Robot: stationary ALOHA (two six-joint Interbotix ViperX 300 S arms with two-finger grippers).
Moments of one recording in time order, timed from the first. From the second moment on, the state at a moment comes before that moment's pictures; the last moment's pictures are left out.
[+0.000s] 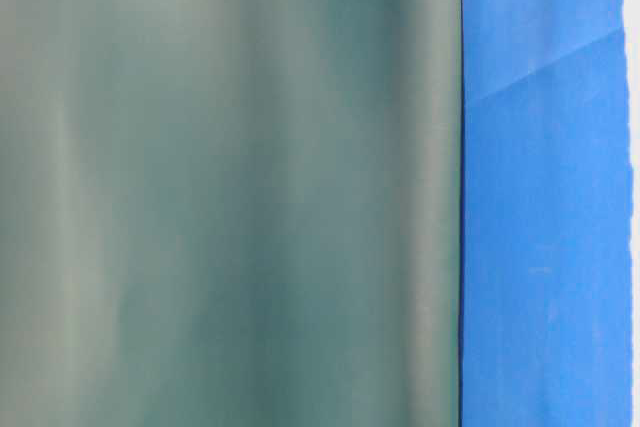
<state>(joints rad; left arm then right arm) 0.10 -0.16 1.22 -0.05 -0.26 -0.15 -0.04 -0.08 1.17 0.58 -0.35 -0.12</state>
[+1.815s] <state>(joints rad) -0.05 -0.62 1.06 -0.04 0.14 -0.21 -0.06 -0.50 1.08 0.54 -0.04 -0.17</state>
